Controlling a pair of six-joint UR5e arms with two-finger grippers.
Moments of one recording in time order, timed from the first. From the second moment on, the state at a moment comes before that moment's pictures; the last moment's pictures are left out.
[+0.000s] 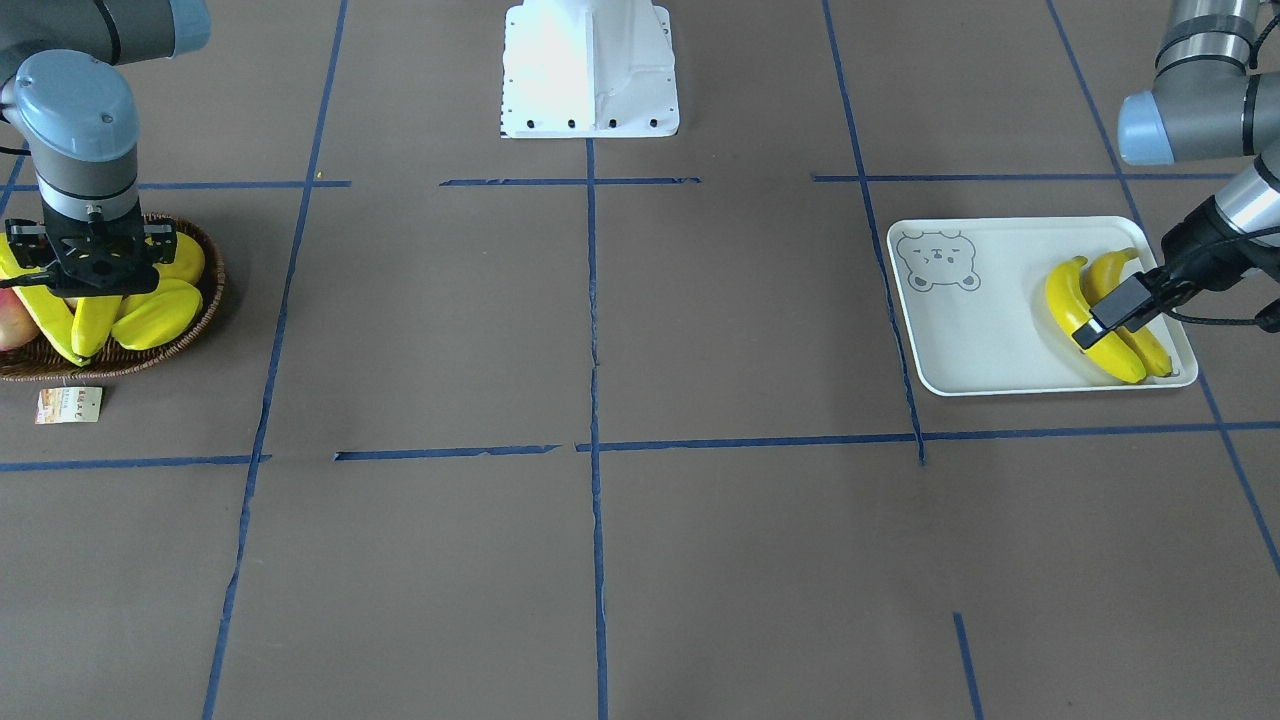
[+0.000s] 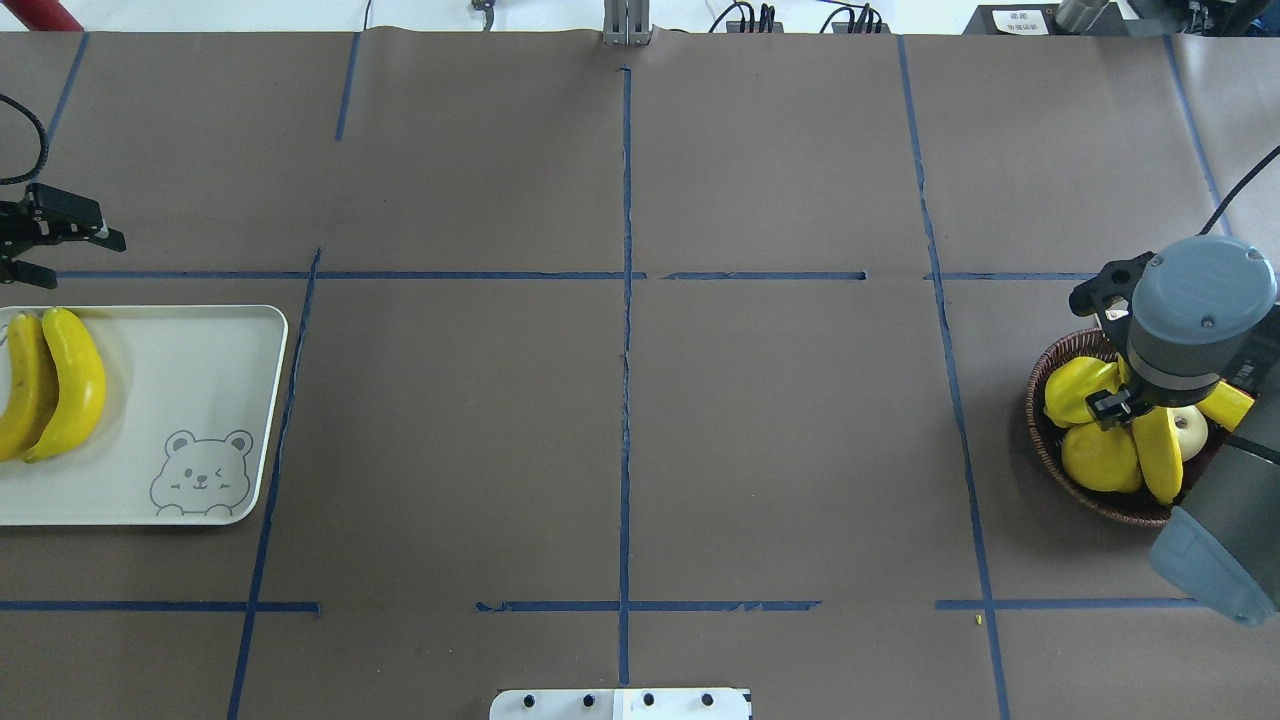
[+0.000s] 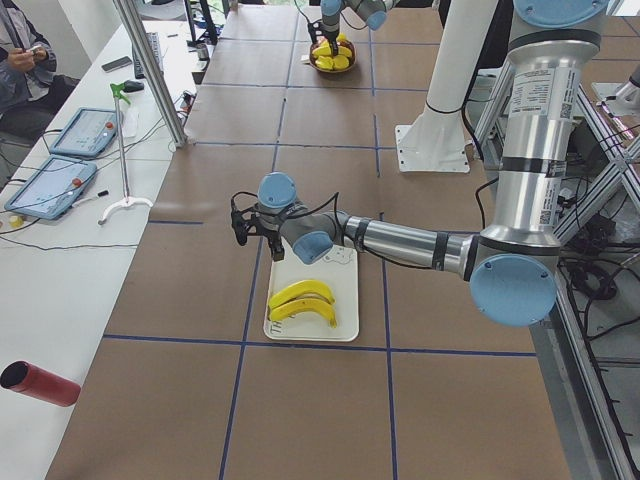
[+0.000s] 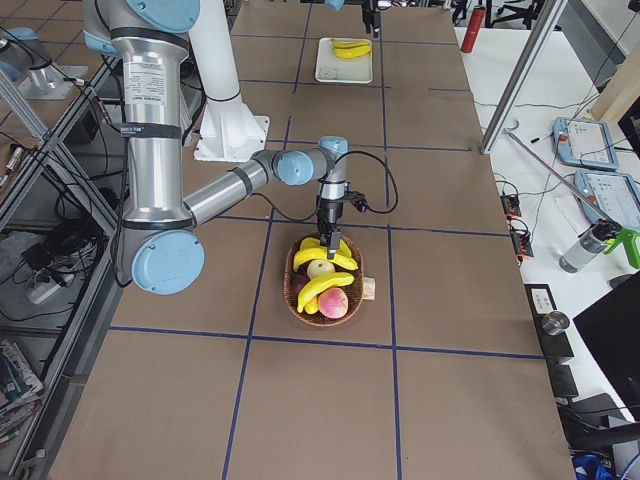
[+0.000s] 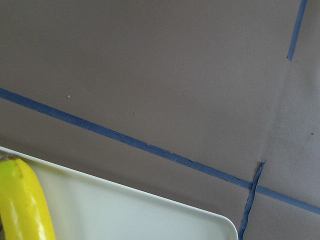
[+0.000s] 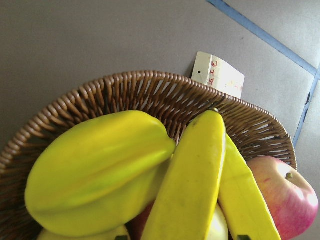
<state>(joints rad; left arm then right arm) -1.16 -1.63 -1.63 -2.26 -2.33 -1.20 0.74 -1.57 2.01 -1.84 1.75 0.52</state>
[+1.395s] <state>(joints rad) -1.16 -1.64 -1.63 -2.26 -2.33 -1.21 0.83 -1.44 2.22 -2.17 1.75 0.39</state>
